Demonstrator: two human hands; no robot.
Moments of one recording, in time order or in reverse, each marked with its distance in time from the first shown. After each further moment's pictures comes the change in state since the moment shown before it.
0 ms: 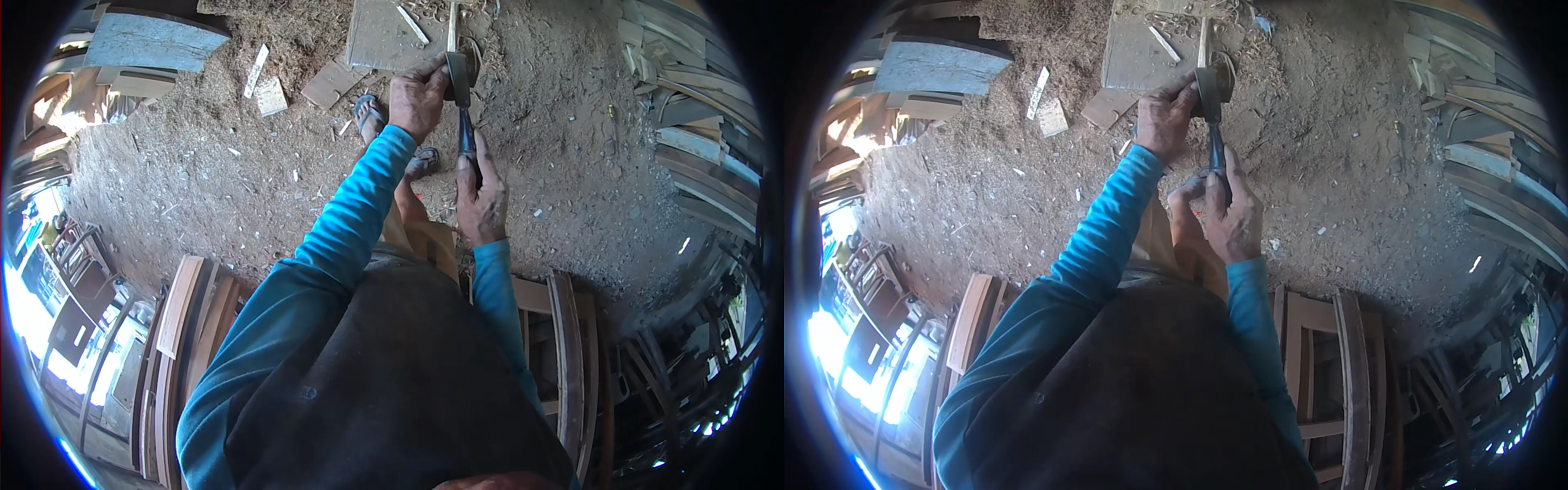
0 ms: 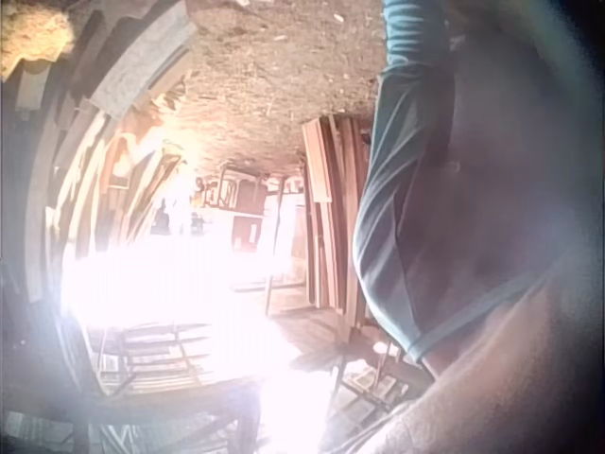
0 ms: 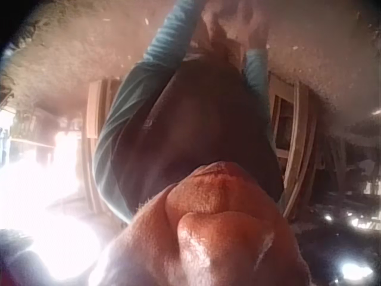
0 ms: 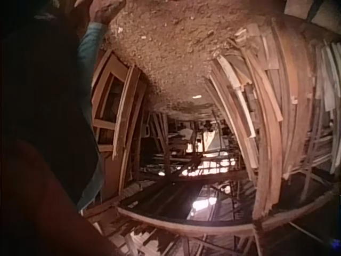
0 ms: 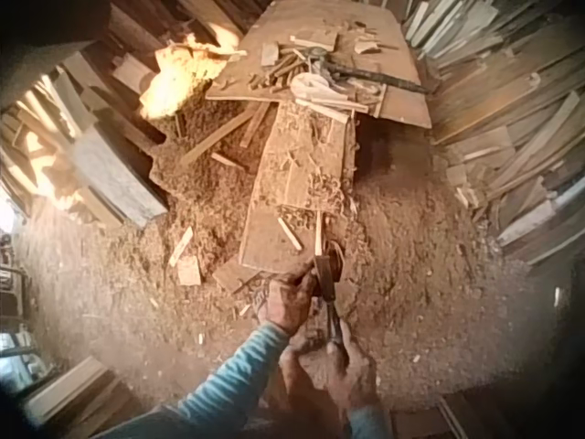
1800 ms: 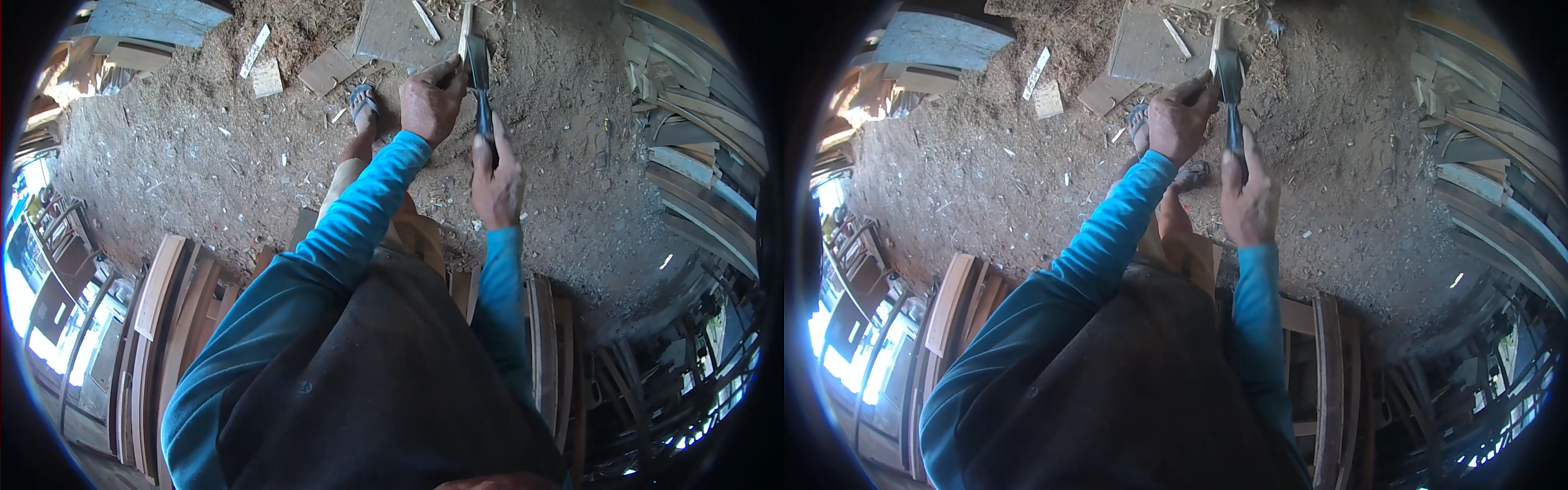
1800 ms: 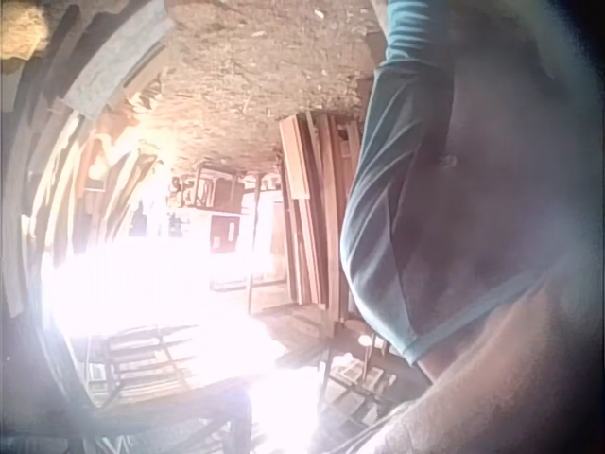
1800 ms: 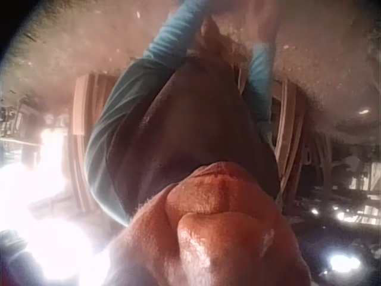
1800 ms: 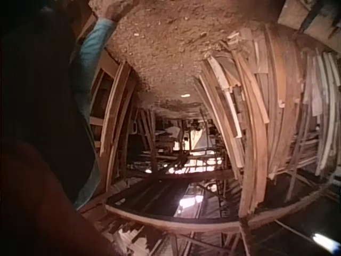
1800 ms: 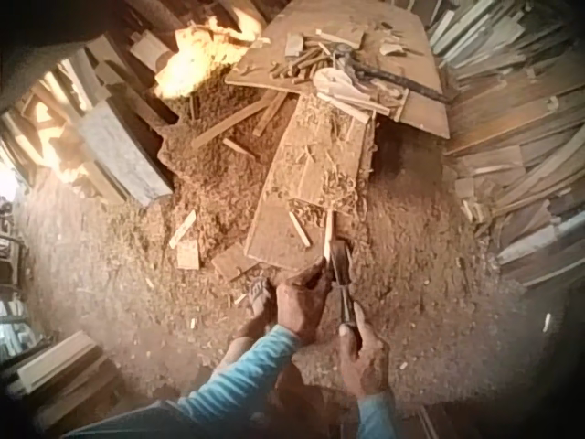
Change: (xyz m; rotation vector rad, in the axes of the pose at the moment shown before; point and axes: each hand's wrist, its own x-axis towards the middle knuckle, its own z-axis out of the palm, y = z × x) left_hand -0.014 0.010 0.018 0.239 0.199 0.040; right_hand 0.040 -0.009 -0.019 -0.212 0.020 -0.090
